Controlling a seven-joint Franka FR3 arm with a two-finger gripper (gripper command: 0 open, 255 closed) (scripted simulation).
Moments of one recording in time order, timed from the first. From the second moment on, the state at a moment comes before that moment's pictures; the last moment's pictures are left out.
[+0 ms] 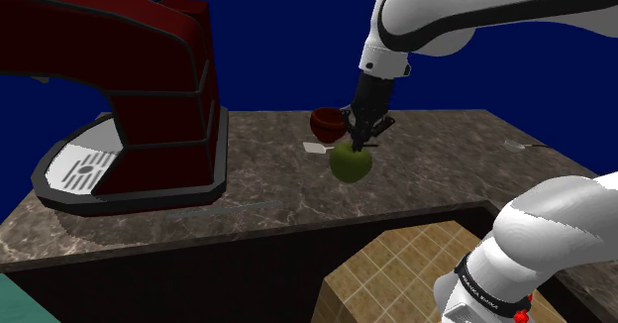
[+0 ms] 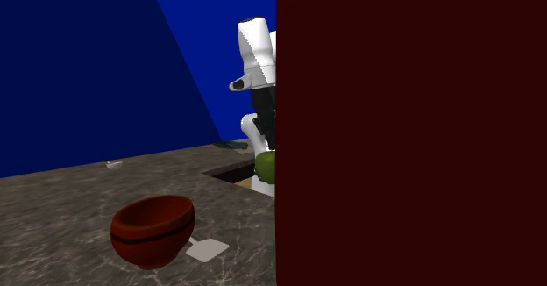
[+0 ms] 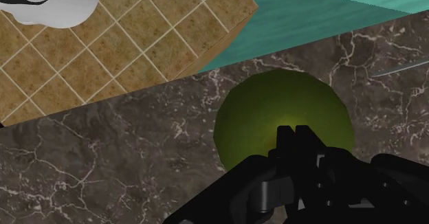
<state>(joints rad) -0.16 -0.57 0.32 -2.49 0.35 1.85 0.66</state>
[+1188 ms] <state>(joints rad) -0.18 -0.57 0.28 -2.26 0.30 1.63 0.69</state>
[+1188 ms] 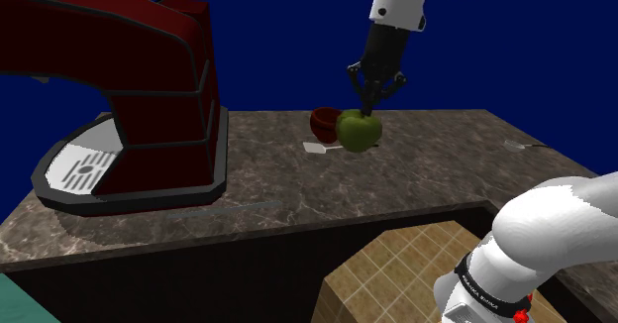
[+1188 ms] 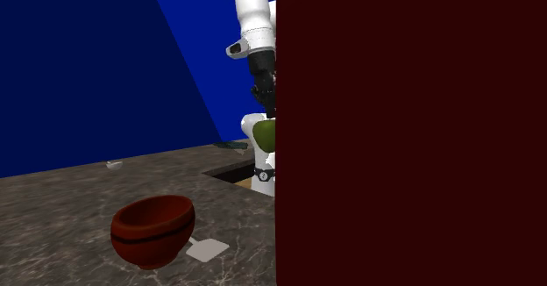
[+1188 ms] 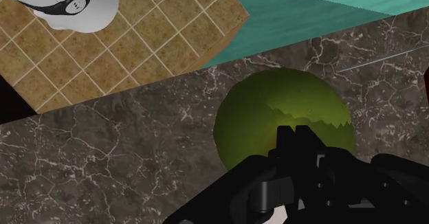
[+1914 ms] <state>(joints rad) -0.25 -0.22 0.22 -1.89 0.20 1.58 0.61</state>
